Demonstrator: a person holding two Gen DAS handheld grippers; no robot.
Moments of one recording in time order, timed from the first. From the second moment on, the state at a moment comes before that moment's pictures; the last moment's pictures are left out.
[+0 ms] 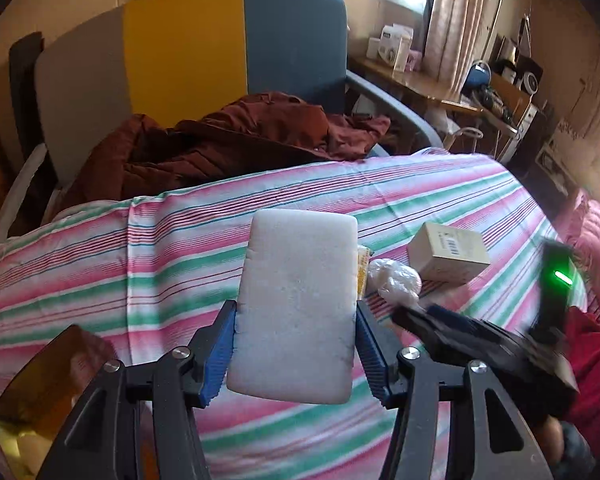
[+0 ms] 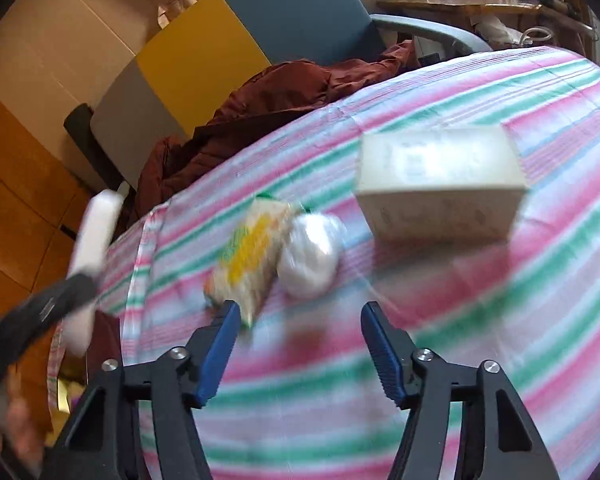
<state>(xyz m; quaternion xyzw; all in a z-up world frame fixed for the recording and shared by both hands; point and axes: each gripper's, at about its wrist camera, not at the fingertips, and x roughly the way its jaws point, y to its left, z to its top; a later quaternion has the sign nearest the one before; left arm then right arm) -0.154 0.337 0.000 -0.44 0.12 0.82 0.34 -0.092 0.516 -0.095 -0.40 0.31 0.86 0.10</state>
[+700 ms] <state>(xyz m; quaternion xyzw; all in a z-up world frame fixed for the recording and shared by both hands) -0.093 0.264 0.051 -0.41 0.07 0.84 0.34 -0.028 0.486 -0.076 -0.39 0.29 0.87 0.08</state>
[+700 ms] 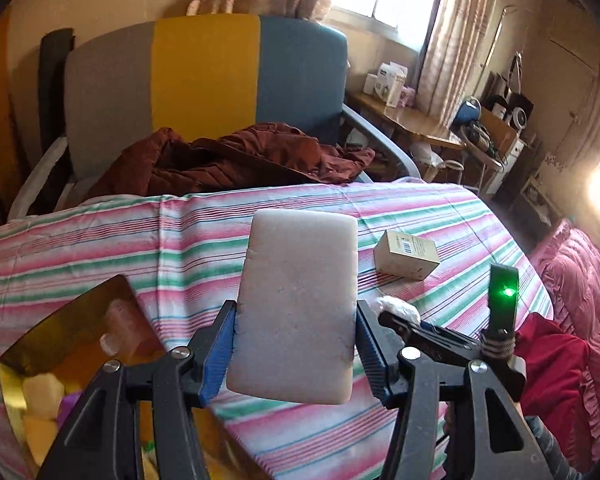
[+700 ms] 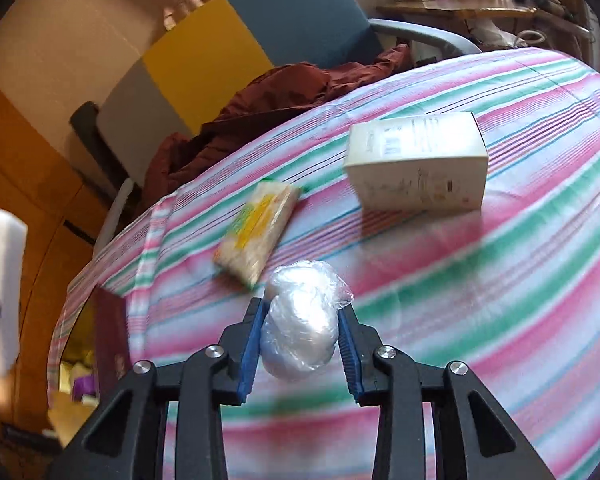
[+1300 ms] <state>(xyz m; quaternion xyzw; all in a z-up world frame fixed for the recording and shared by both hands) -0.070 0.013 0.038 -0.42 -0.09 0.89 0.17 -0.016 0.312 -0.009 -0.39 0.17 0.90 -0.13</state>
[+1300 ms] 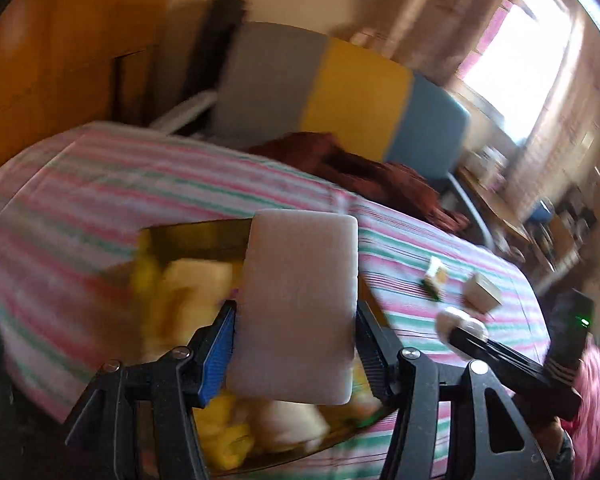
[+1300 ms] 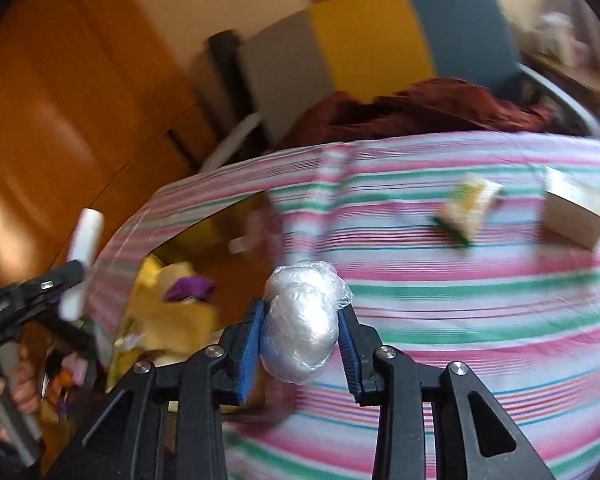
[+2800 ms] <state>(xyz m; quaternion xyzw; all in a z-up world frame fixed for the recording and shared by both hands) -0.048 -0.015 -0.019 -0.45 -0.11 0.88 0.13 -0.064 0.219 -0.031 -0.43 0.07 0.89 -0.14</state>
